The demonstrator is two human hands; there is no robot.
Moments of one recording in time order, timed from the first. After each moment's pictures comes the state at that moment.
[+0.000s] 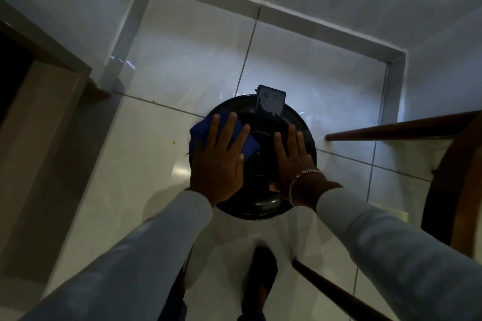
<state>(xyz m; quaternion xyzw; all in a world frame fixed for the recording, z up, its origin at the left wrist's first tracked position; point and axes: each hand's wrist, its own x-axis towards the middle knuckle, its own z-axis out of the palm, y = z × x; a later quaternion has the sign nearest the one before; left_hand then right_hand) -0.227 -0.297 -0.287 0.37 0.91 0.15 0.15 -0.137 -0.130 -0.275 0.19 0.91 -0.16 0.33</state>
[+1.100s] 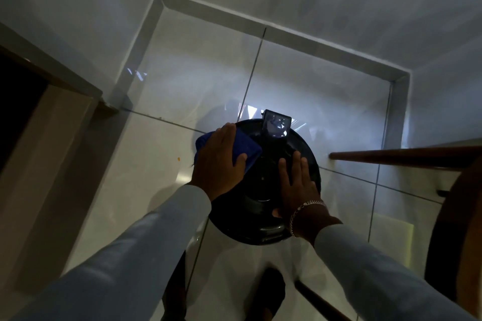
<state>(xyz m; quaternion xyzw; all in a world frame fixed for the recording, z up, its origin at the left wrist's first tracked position) -0.282 -0.278 -0.272 0.26 0.89 0.31 0.24 -0.142 -0.137 -0.266 0.22 0.90 -0.17 0.33</state>
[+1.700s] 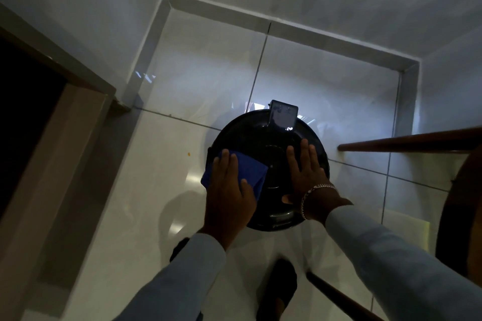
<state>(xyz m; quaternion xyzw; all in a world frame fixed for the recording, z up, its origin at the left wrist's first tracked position) -0.198 -0.308 -0.243 0.13 0.89 0.36 0.25 -0.140 -0.132 -0.267 0.20 0.91 -0.17 0.32</state>
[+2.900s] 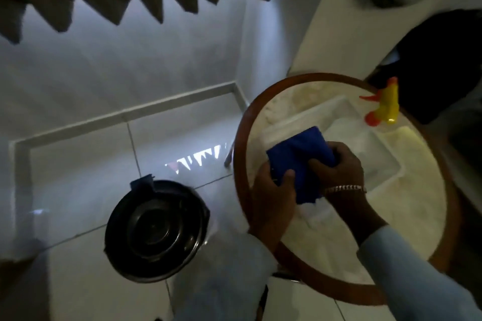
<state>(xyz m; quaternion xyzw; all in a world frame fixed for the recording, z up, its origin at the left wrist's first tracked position) 0.007 -0.071 0.004 0.21 0.69 0.50 0.47 0.102 0.000 0.024 0.65 0.65 -0.33 -0.22</state>
